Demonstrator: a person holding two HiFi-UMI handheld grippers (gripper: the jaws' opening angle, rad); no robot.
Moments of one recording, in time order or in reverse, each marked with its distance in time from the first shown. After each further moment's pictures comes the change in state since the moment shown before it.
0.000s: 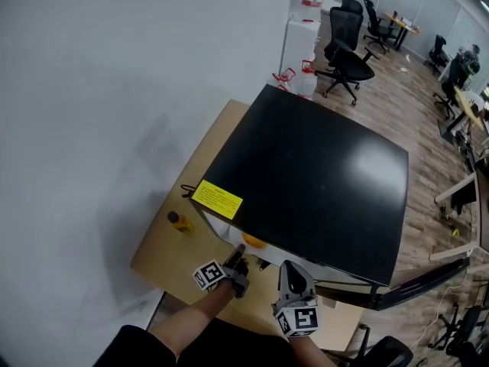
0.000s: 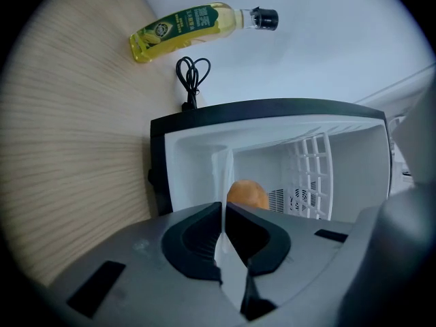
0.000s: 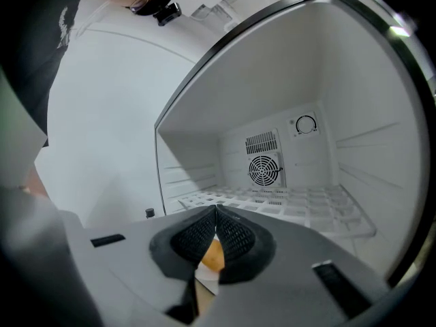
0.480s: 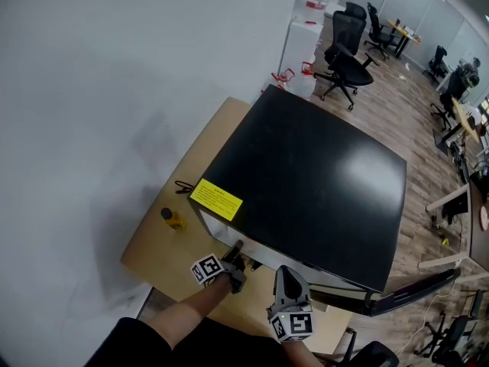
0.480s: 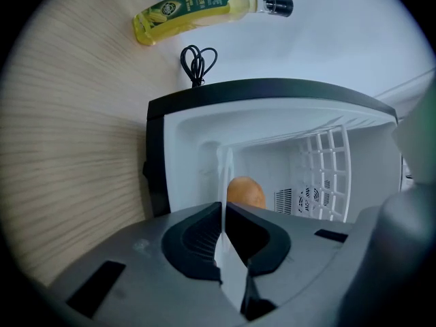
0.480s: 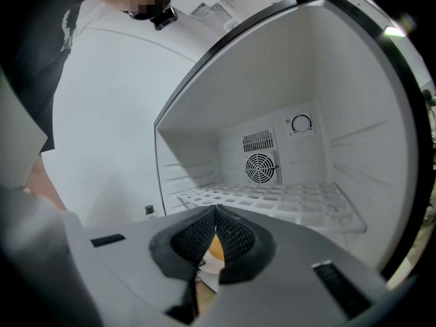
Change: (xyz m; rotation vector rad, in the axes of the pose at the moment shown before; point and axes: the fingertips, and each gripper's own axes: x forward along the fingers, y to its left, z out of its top) left arm 0.026 0.009 -0.008 -0.022 0.010 0.007; right arm -0.009 -0.006 -0.006 -0.003 0.016 -0.008
